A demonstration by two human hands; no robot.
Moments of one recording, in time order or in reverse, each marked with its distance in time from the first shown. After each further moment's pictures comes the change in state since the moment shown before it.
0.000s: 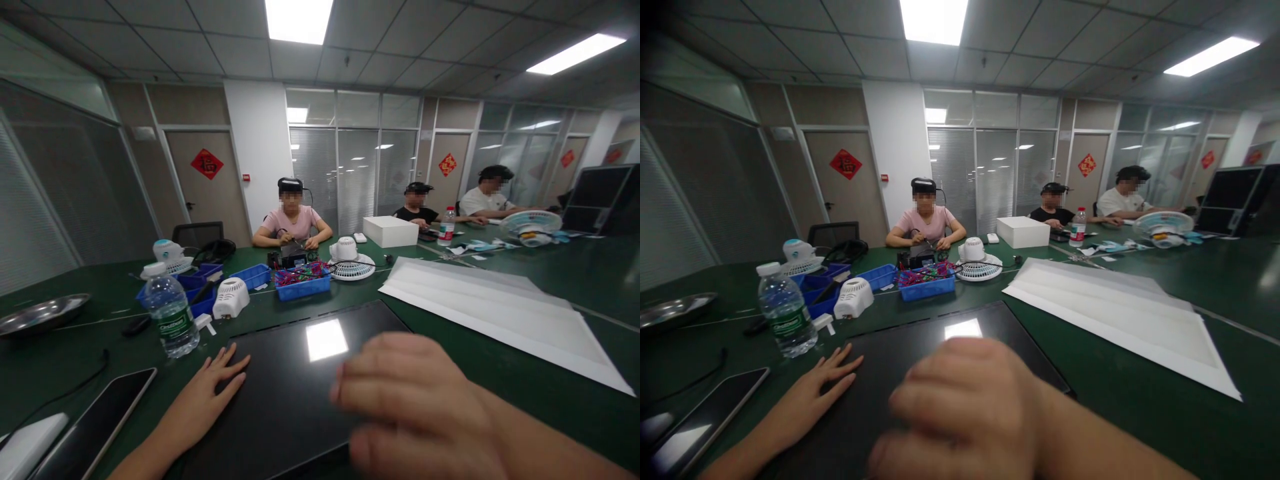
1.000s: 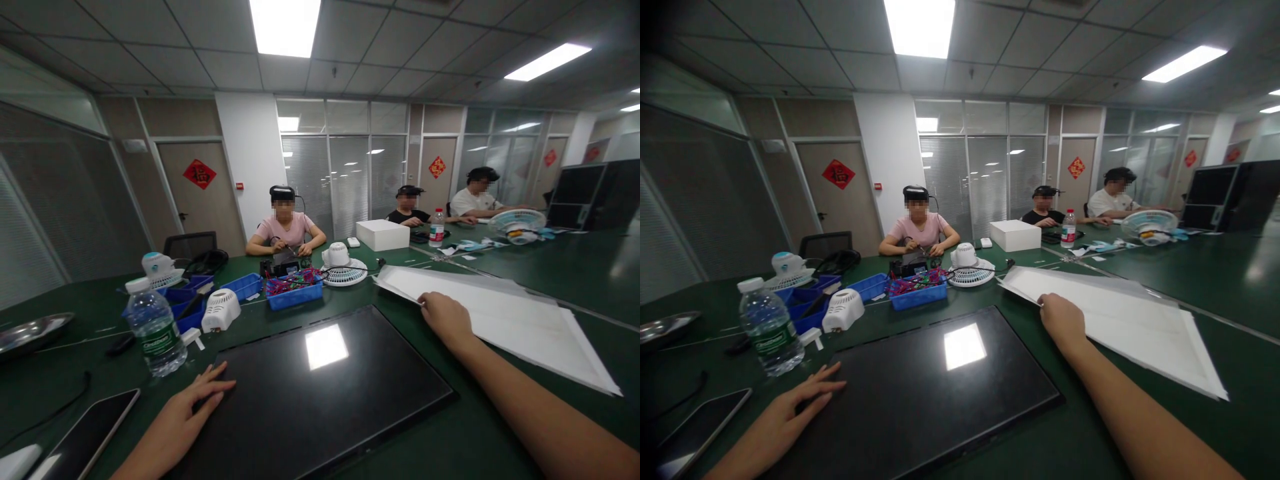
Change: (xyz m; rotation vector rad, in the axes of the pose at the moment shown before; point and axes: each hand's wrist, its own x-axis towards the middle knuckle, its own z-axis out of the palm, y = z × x) left_hand 0.000 0.002 -0.002 -0.164 0.026 -0.031; right_hand -0.164 0.173 -0.029 -0.663 -0.169 1.353
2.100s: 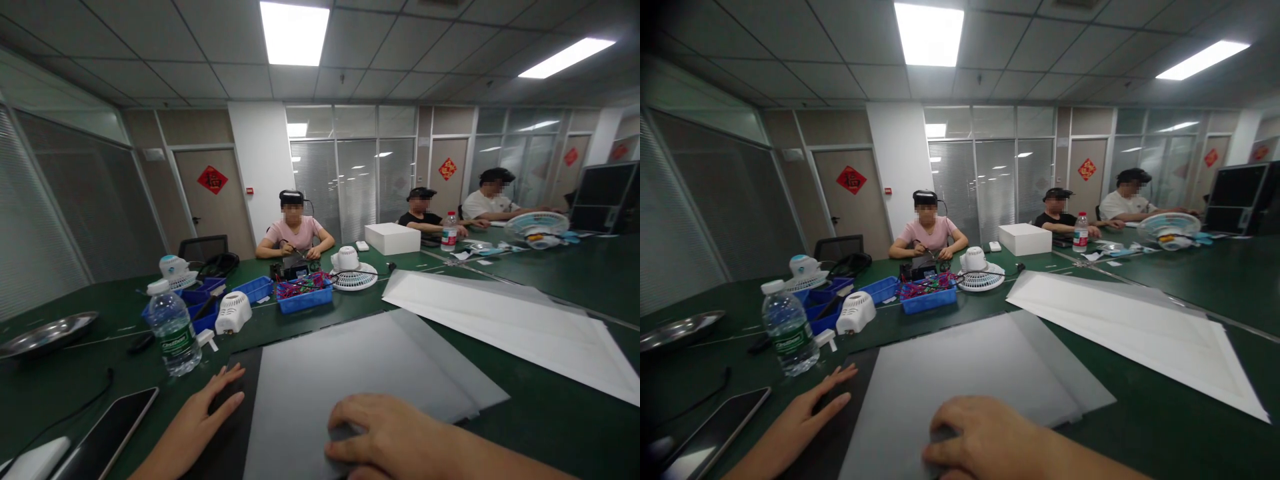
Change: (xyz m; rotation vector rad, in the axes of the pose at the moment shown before) left_hand -0.006 0.006 -0.006 0.002 0.023 -0.023; right_hand -0.148 -0.164 -0.080 0.462 -0.315 -1.330
